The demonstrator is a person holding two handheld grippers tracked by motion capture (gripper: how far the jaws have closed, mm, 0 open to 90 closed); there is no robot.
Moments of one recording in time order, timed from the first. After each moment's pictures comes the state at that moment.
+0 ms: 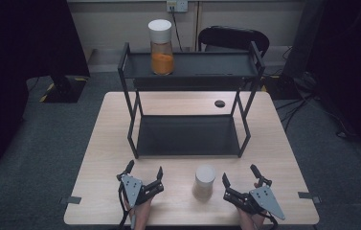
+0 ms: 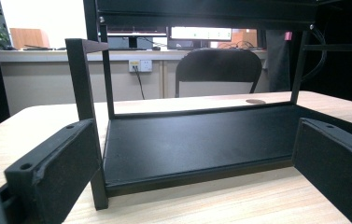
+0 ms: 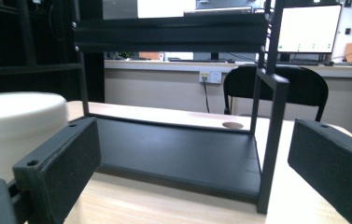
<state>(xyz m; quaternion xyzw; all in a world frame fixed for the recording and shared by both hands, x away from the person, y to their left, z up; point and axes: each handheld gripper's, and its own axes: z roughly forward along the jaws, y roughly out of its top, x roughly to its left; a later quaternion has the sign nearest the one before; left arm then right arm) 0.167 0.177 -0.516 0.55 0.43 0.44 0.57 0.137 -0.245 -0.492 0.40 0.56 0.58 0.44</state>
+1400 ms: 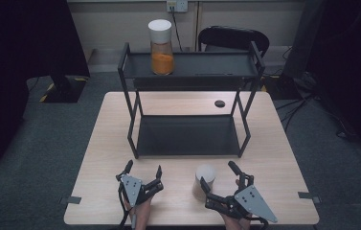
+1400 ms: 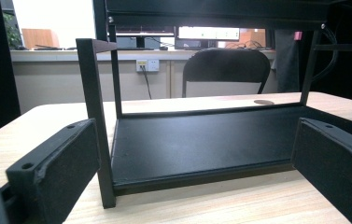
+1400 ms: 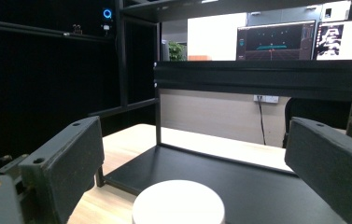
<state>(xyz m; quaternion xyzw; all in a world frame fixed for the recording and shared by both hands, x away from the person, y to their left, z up) 0.167 0.173 -0.516 0.54 0.44 0.44 0.56 0.129 -0.216 -0.443 0.33 0.58 0.64 0.38</state>
